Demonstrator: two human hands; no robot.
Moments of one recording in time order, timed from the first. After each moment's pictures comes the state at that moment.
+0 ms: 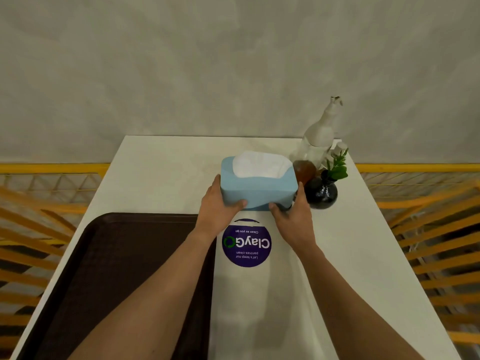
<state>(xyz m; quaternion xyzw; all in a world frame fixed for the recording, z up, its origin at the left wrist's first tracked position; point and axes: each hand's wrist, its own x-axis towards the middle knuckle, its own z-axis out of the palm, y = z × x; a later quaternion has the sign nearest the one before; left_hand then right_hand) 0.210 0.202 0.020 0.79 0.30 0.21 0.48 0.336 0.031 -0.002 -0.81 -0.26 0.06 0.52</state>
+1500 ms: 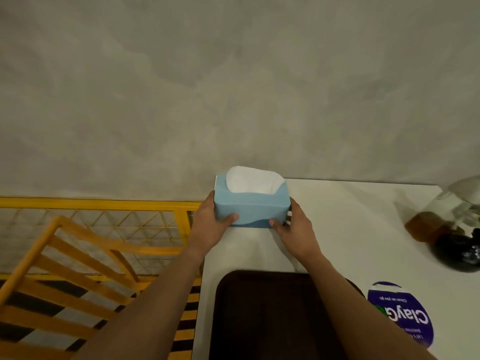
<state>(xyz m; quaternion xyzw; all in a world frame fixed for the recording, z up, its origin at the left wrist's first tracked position) 0.059 0.508 0.023 0.78 0.30 0.27 0.47 0.224 0.334 -0.005 -0.80 -0.34 0.10 0.48</state>
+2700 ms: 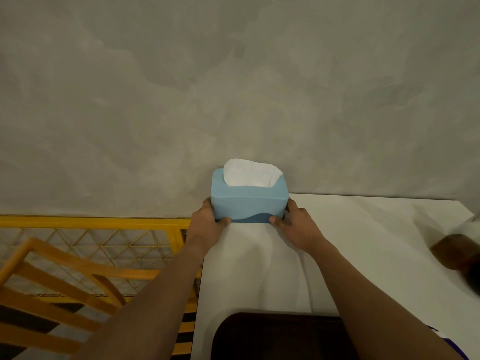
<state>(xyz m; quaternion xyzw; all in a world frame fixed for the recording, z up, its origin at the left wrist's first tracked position) 0.117 0.569 0.000 0.82 0.37 0.20 0.39 0.301 0.393 -0.009 -0.86 -0.36 0.14 0.33</state>
